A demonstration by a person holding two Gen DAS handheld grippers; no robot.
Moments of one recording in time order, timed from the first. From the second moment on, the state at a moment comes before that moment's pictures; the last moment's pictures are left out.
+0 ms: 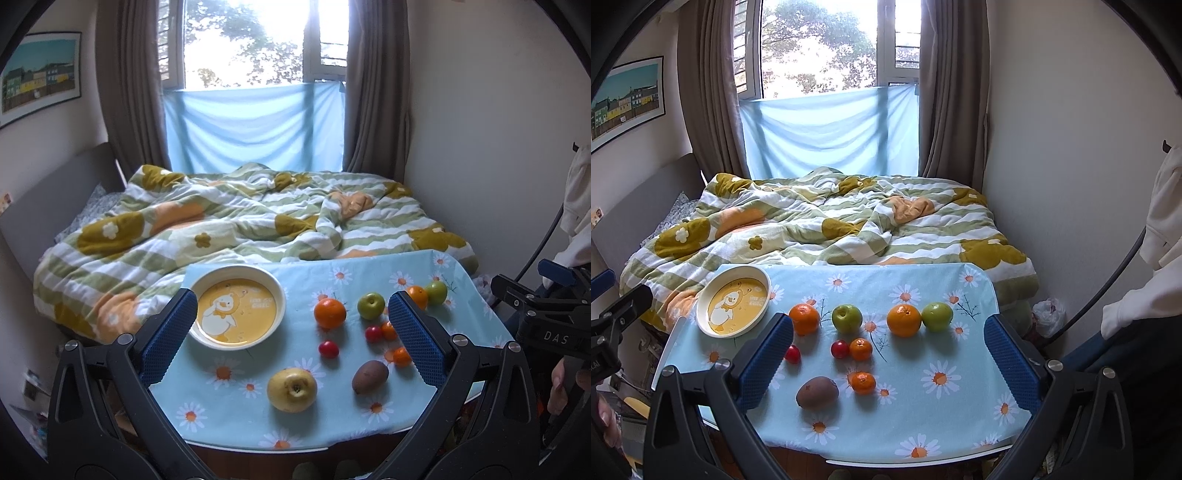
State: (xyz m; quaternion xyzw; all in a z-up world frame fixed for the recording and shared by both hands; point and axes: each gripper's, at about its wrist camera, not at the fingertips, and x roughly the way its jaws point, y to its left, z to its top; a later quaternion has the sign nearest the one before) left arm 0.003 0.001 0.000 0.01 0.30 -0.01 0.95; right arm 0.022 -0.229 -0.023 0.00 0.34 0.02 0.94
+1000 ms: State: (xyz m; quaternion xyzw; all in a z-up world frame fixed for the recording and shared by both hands) left arm 0.026 0.000 -0.192 -0.04 0.44 0.04 0.89; right arm 0.053 -0.248 -0.169 -0.09 0.44 0.15 0.88
